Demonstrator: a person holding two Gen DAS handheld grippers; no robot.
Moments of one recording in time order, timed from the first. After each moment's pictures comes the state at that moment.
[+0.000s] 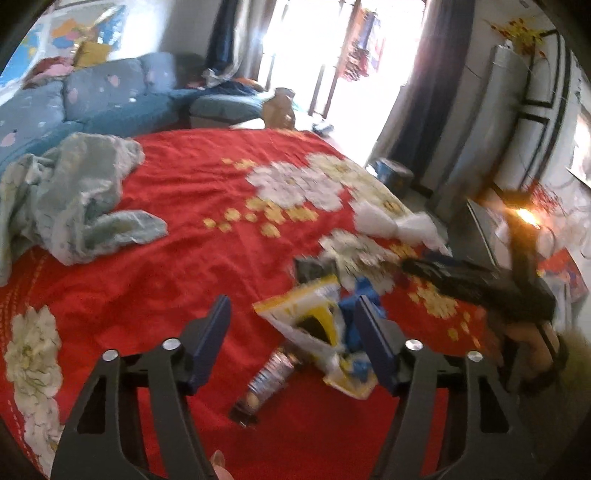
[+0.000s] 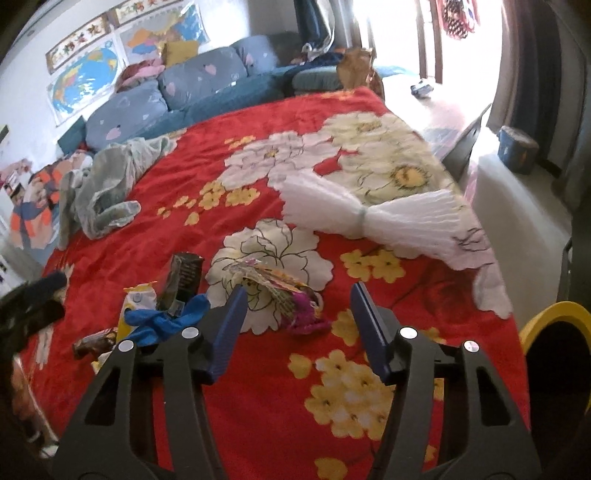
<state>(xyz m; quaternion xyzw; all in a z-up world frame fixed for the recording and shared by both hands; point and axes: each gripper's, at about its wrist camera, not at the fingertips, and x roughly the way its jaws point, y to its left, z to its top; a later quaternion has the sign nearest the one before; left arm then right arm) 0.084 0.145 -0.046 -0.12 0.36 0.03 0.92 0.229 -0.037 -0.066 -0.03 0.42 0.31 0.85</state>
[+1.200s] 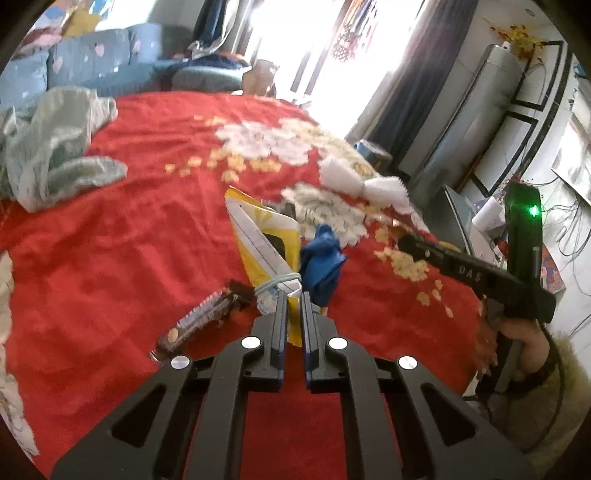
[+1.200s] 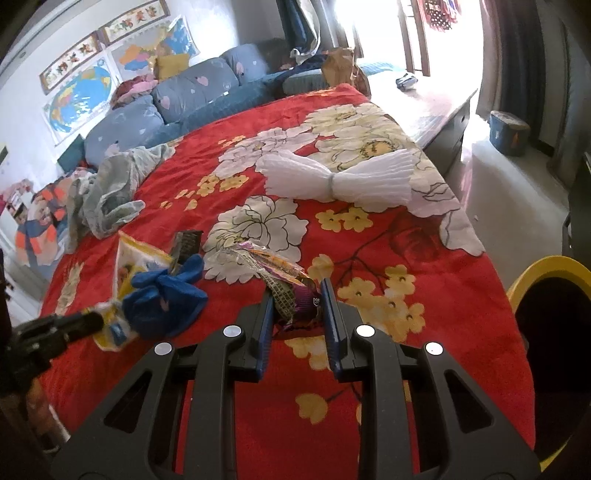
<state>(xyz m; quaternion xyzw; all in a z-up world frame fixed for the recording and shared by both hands) 0.069 0.120 -0.068 -0.16 0.38 -0.01 0.91 0.199 -0.083 -0.069 0.01 0.41 0.31 0.86</state>
